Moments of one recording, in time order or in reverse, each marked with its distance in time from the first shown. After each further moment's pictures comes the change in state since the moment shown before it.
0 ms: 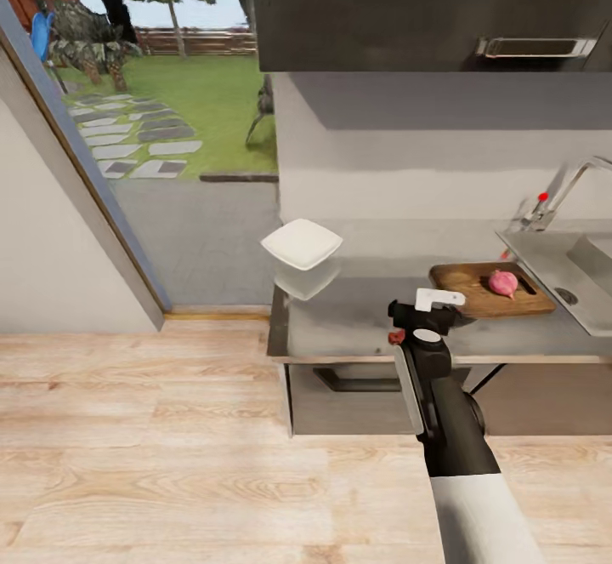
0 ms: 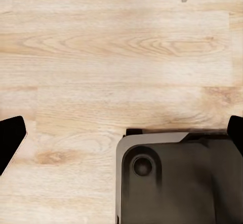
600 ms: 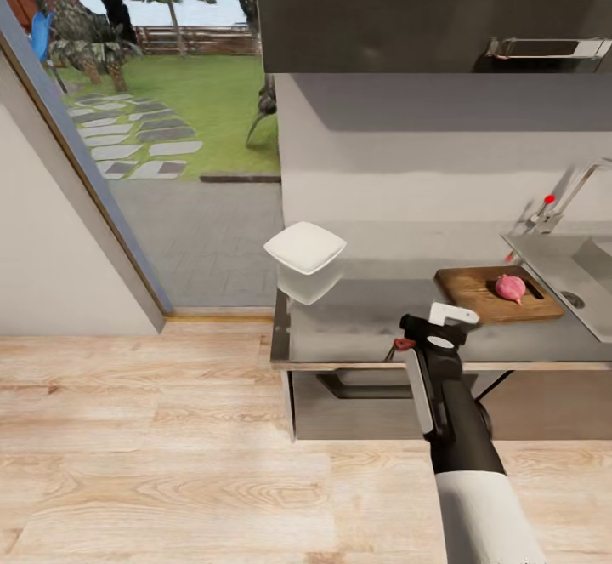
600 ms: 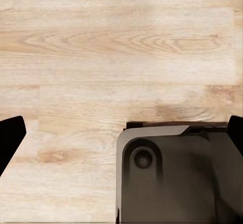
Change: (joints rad) left arm 0.000 -0.001 0.000 0.022 0.000 0.000 0.000; right arm 0.000 0.000 -0.117 0.075 -0.069 -0.017 -0.023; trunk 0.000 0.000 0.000
